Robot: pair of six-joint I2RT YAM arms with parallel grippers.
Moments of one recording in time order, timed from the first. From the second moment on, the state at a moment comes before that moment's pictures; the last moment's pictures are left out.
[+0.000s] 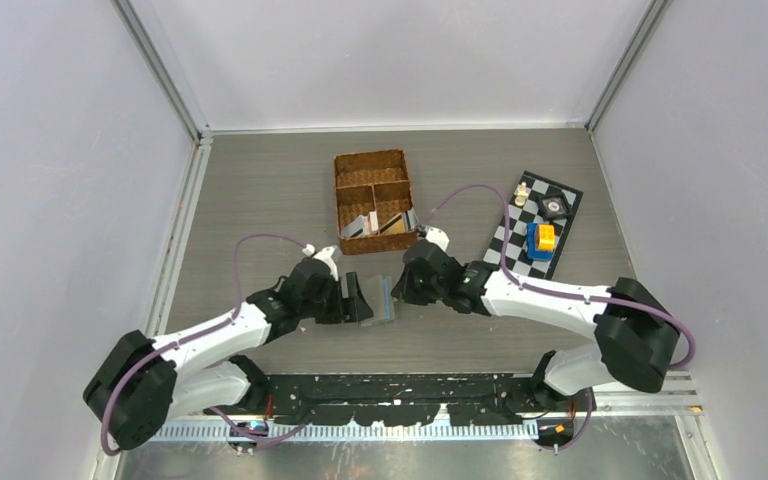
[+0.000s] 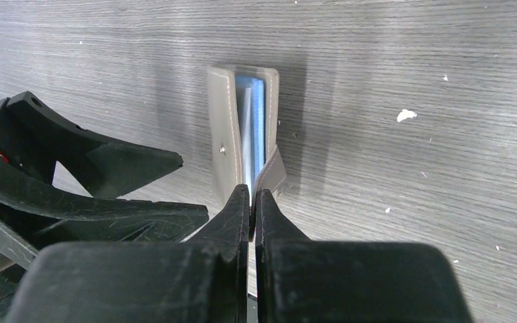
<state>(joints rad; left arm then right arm) -0.71 1.11 0.42 -0.09 0.14 -0.76 0.96 1.42 0.82 -0.23 0.15 0.98</state>
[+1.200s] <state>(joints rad) -0.71 1.20 0.56 -0.11 0.18 -0.57 0.97 1.27 0.82 -0.30 0.13 0.97</state>
